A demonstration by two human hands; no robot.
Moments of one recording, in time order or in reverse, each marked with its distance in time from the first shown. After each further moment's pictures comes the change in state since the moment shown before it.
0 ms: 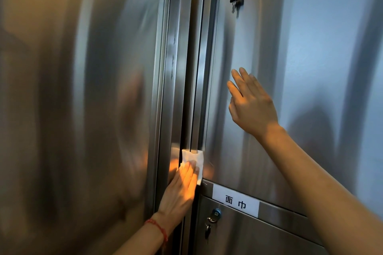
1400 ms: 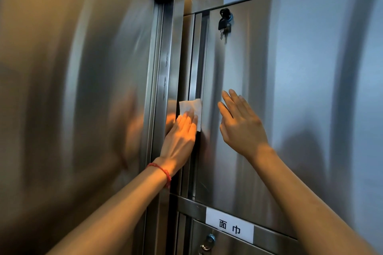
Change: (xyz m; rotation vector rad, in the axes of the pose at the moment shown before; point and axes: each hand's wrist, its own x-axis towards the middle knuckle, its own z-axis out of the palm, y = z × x) left_hand 0.162 -0.057 -0.040 -0.075 0.084 -0.120; right_hand -0.001 0.000 0.003 -0.005 -0.039 0.021
